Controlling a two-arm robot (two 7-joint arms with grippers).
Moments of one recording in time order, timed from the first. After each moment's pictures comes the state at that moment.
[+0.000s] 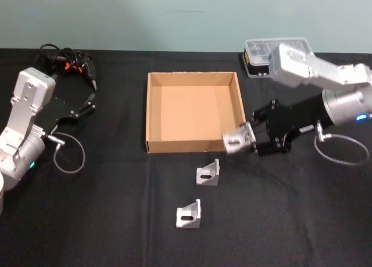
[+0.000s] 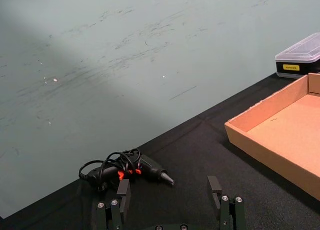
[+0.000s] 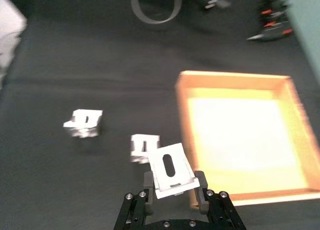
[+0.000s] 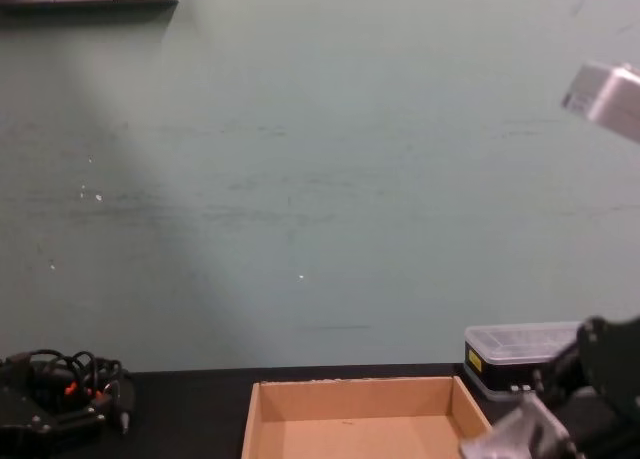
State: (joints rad) left arm -0.20 0.60 0.45 -1.41 -0.25 -0.12 0.03; right arm 0.81 0.79 -0.88 -1.49 0.25 0.24 1.06
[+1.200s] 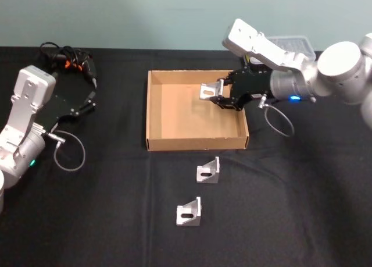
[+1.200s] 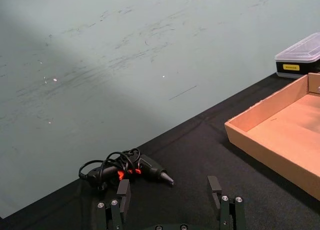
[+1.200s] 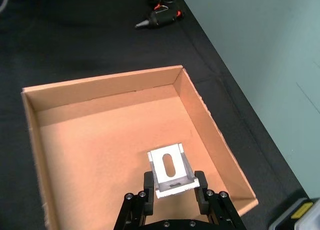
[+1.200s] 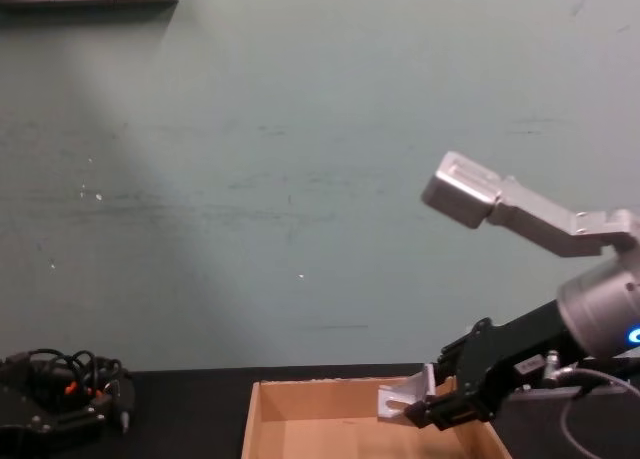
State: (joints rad) left arm -0.20 0.60 0.45 -1.41 -0.25 -0.12 0.03; right arm 0.86 0.41 -0.82 -1.02 0.10 0.19 0.72
